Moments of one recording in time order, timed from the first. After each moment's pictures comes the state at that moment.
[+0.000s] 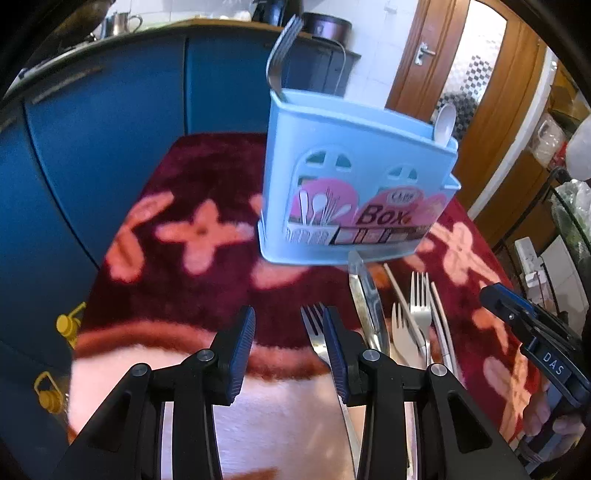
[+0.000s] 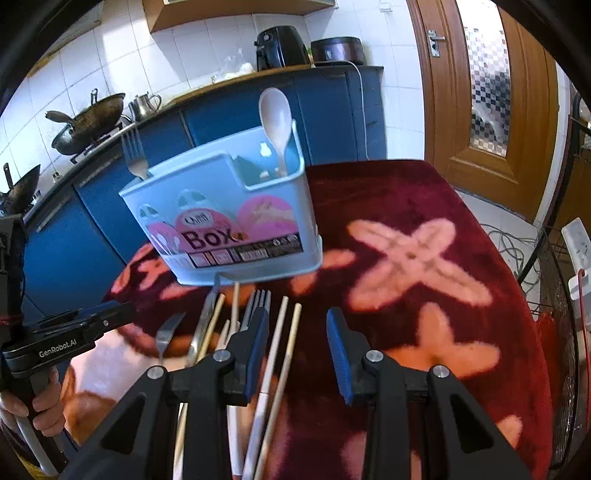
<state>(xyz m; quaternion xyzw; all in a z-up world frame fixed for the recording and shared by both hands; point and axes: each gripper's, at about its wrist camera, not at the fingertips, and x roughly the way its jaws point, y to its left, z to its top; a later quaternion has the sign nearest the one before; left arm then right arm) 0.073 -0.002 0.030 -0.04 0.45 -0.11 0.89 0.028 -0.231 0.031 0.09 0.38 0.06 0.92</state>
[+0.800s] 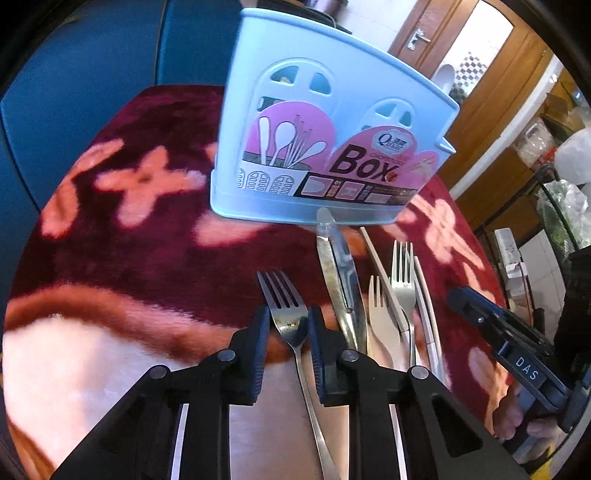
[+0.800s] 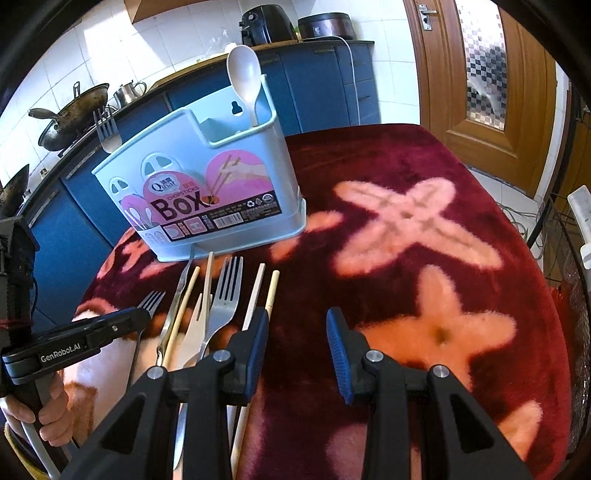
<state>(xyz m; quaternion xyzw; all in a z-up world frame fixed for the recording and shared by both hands) 0.082 -0.024 -0.006 -0.09 0.49 -0.16 0.85 0.034 -0.241 0.001 0.11 0.42 0.06 0.90</state>
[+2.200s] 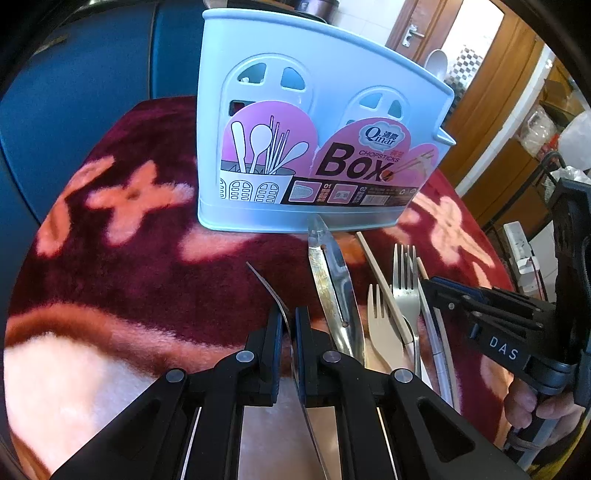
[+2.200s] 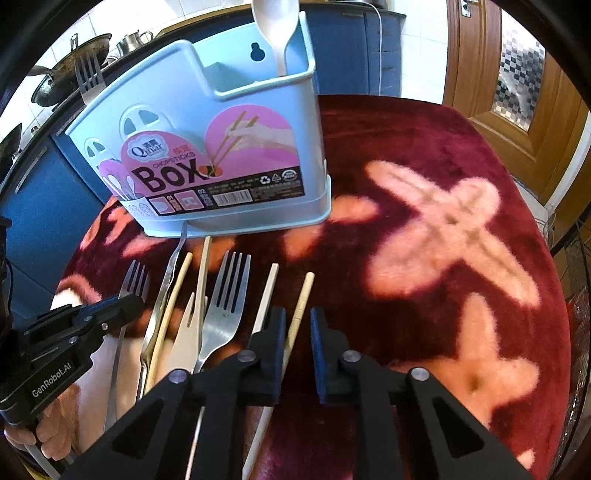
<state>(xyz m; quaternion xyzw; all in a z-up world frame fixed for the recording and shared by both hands) 0.087 -0.039 -0.010 -0.06 0.48 -0.15 0.86 0.079 -0.220 -0.012 0.06 0.49 0.08 0.86</state>
